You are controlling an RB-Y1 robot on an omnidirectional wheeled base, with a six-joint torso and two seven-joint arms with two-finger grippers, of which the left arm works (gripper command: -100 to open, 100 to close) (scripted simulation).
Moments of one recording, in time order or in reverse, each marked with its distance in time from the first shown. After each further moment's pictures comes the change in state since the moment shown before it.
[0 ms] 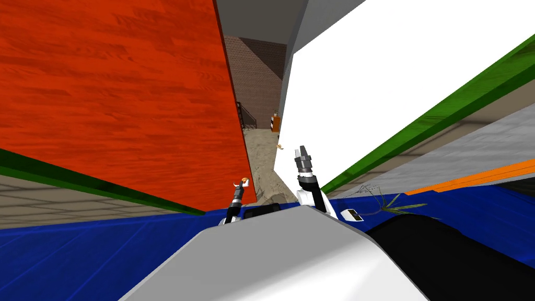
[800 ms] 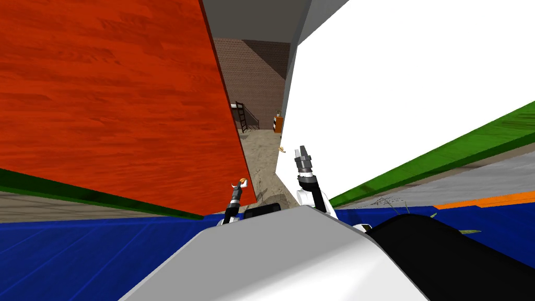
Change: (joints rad) arm 0.004 0.011 0.024 0.000 0.020 0.016 -0.017
